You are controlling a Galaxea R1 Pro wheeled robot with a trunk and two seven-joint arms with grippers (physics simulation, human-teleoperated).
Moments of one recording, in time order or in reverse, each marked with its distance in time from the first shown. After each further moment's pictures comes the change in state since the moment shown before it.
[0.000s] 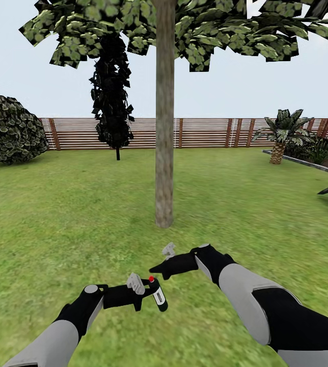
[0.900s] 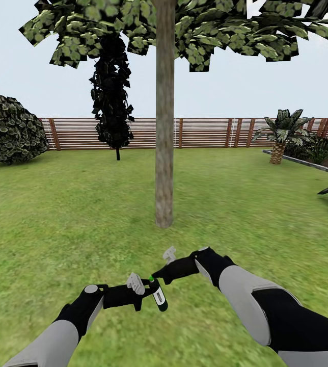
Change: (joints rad) left arm 0.000 0.000 0.001 0.000 0.000 0.000 0.000; right arm 0.005 0.000 0.000 0.028 0.053 -0.003 -0.043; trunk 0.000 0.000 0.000
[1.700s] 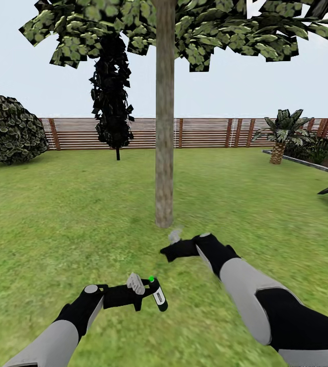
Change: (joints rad) left arm 0.000 0.000 0.000 0.000 0.000 0.000 0.000; right arm -0.005 -0.007 -0.005 -0.182 0.011 0.033 -0.217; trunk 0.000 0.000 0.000
